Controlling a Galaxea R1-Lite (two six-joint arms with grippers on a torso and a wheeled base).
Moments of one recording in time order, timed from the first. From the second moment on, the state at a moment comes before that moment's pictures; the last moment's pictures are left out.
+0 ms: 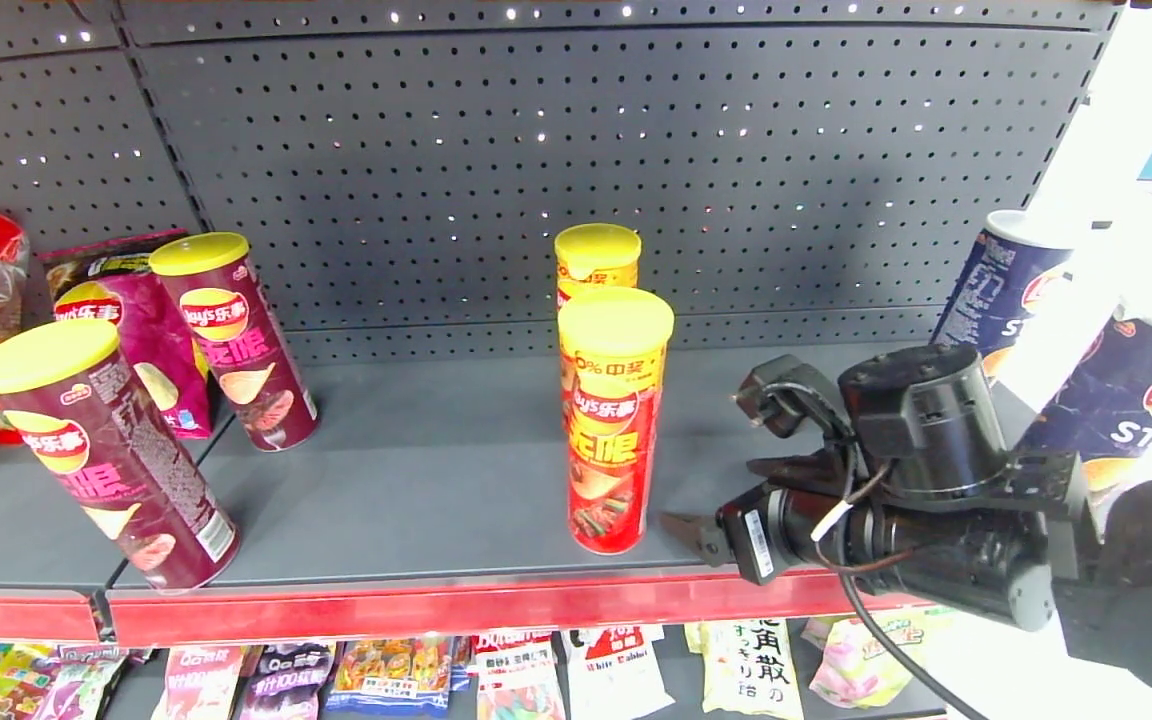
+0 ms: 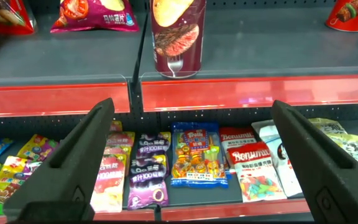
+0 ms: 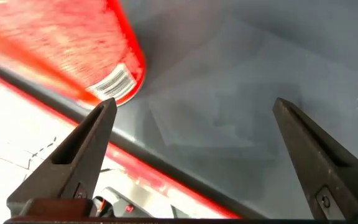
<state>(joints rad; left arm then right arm) 0.00 0.00 0.00 0.00 -0.01 0.00 0.73 1.67 -0.77 -0.33 -0.17 0.07</state>
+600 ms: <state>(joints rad) 0.00 0.00 0.00 0.00 -0.01 0.00 0.79 1.57 -0.70 -0.57 0.07 0.07</state>
